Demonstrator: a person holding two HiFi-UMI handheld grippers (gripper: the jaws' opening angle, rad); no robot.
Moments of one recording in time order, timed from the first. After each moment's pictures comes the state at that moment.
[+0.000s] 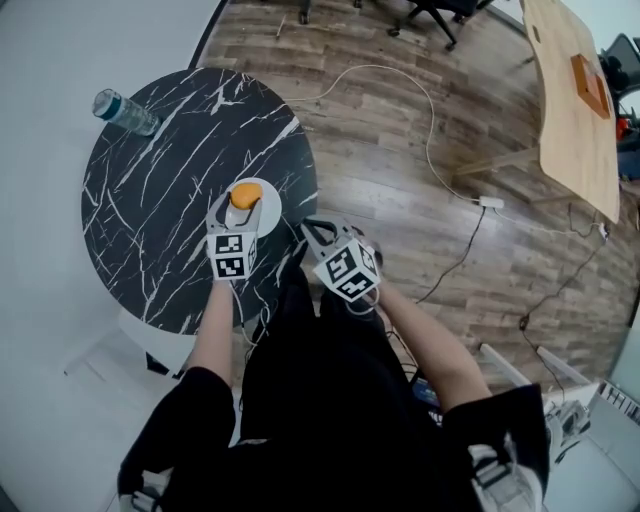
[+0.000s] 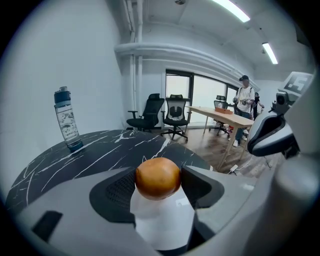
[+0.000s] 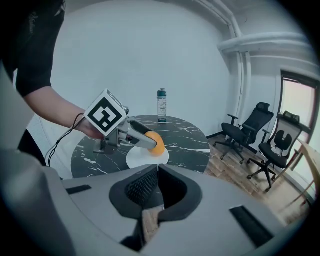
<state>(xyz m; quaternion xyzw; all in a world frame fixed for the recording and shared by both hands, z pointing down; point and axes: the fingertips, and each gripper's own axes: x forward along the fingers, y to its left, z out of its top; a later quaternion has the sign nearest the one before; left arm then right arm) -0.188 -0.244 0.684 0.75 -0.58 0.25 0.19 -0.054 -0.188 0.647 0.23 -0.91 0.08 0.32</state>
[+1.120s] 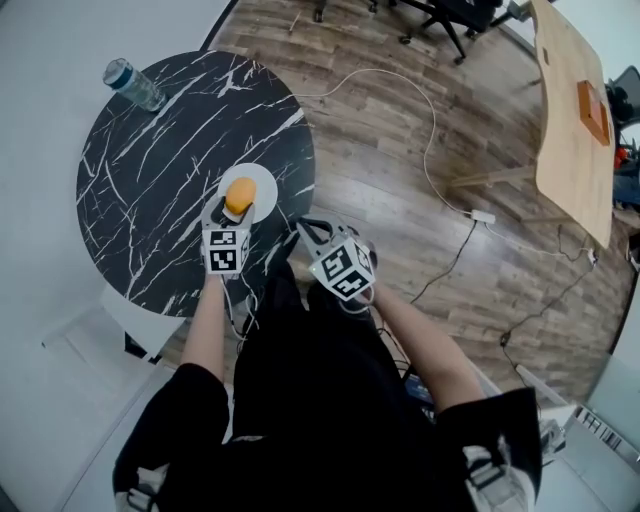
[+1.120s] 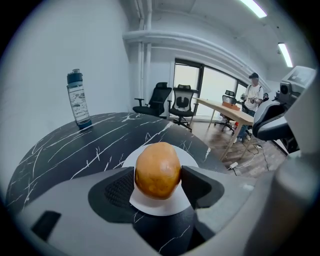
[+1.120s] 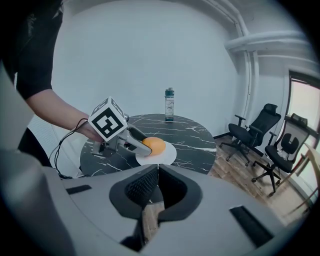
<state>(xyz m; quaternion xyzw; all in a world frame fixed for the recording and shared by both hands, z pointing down) -0.199 -0.193 0.724 0.71 -0.59 0.27 0.26 -0.051 -0.163 0.646 0.19 -0.92 0.07 0.33</state>
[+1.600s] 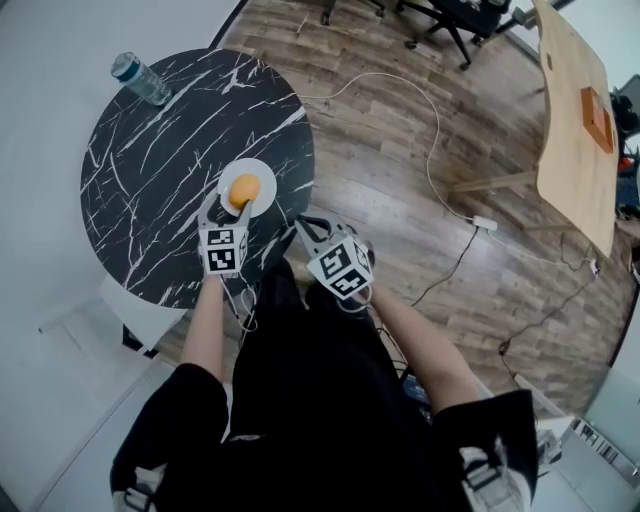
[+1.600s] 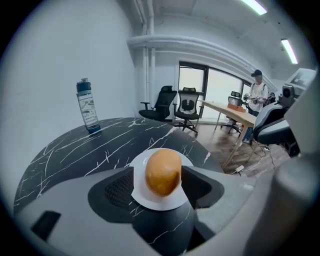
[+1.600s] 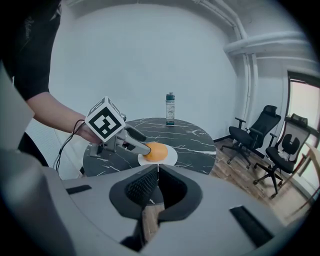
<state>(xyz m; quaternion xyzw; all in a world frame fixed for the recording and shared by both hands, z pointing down) -0.198 -0.181 0.700 0.69 -0.62 0.26 0.25 -0.047 -0.157 0.633 0.19 -0.93 0.06 0.30</state>
